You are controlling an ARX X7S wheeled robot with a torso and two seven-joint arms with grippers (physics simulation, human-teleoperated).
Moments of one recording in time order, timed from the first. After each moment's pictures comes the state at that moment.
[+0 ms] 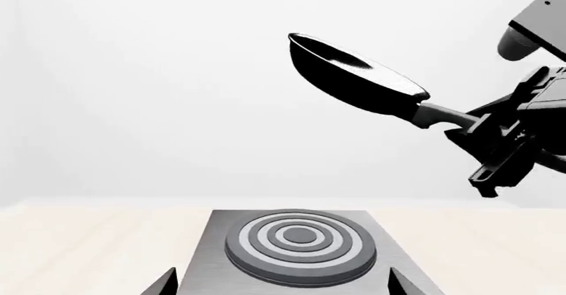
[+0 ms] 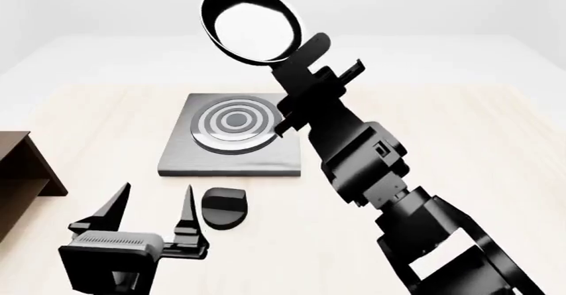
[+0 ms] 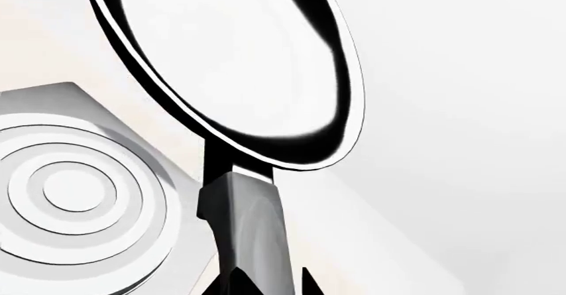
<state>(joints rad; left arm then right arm) 0.06 -0.36 0.13 0.35 -0.34 0.01 -0.17 1.19 0.06 -0.82 0.61 0.14 0.58 0.11</state>
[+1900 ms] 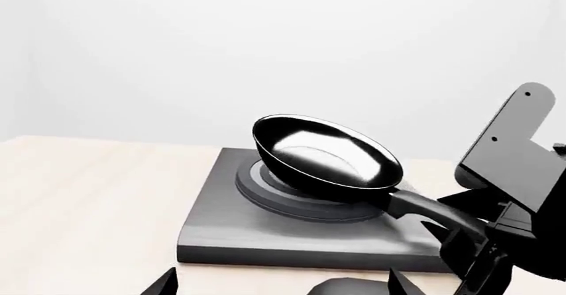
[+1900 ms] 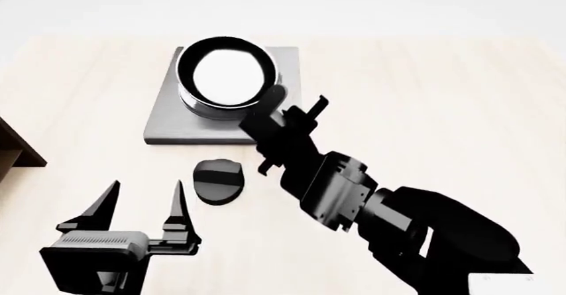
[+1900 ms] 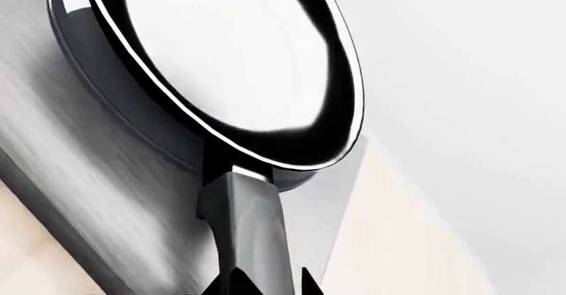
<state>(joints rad) 0.07 -0.38 0.12 0.35 -0.39 0.05 -0.20 1.29 0.01 -1.56 0.84 0.72 0.33 0.43</state>
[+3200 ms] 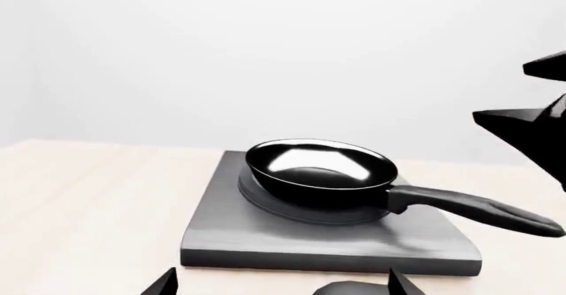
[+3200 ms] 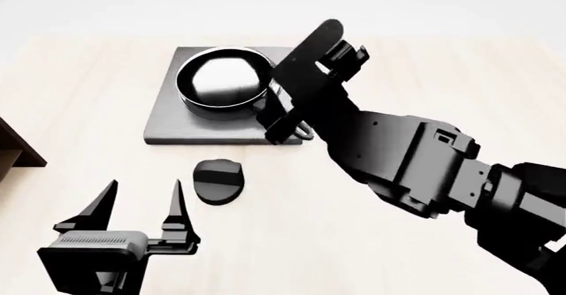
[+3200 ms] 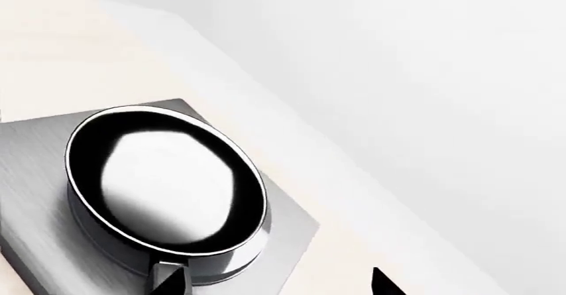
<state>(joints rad) 0.07 -0.39 0.13 0.37 -0.39 0.04 -0.22 1.44 0.43 -1.40 0.10 0.87 0.43 0.47</state>
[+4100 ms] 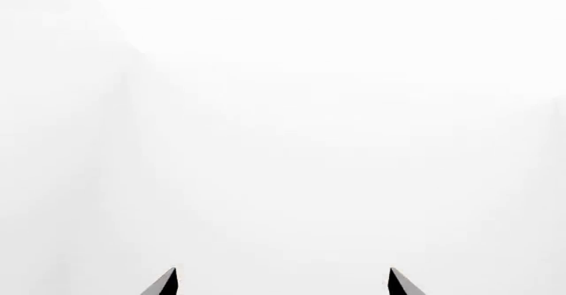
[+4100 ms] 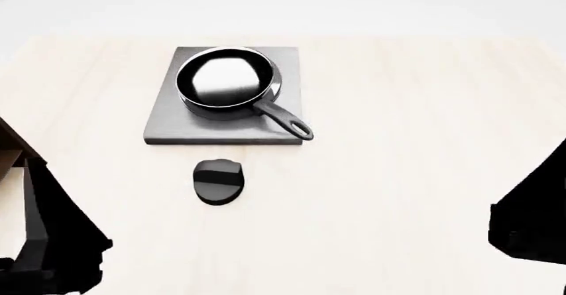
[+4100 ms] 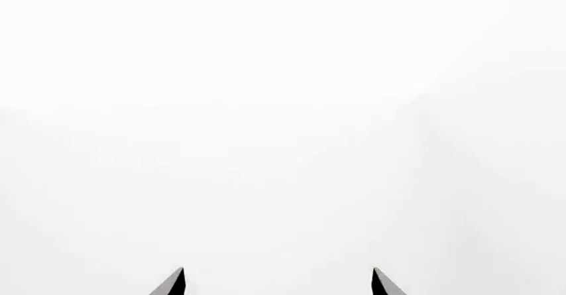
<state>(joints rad) 0.24 -0.35 -0.07 0.64 -0.35 0.48 -0.24 0.39 1.29 -0.89 -0.65 0.13 -0.68 1.45</state>
